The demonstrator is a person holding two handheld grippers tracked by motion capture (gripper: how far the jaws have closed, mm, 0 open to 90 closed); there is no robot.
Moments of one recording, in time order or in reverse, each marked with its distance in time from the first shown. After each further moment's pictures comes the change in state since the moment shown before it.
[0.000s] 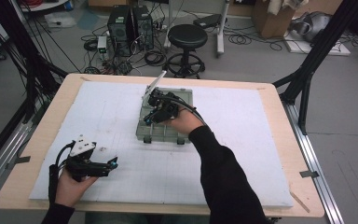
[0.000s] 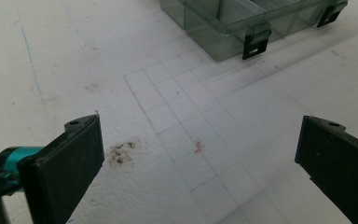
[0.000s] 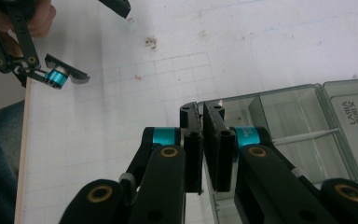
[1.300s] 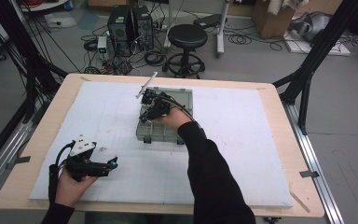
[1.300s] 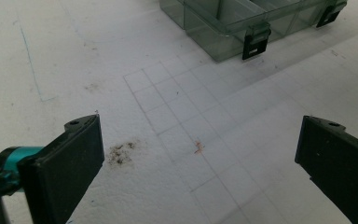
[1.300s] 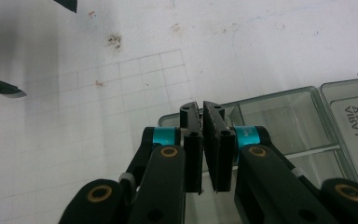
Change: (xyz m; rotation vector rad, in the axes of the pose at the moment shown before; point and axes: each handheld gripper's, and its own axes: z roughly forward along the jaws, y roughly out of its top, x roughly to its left) left arm 0.001 0.000 0.000 -0.002 -0.003 0.001; right arm -0.031 0.003 0.045 0.039 -0.006 0.047
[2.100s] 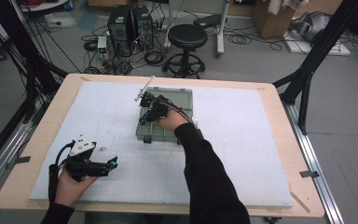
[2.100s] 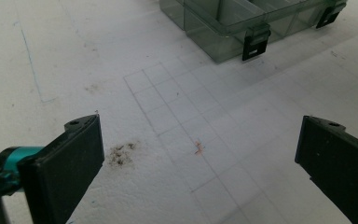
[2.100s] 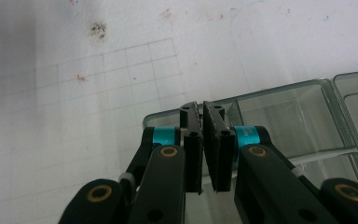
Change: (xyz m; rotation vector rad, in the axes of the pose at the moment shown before) left arm 0.001 0.000 -0.001 0.002 0.000 0.003; right arm -0.008 -0.004 0.022 0.028 0.003 0.005
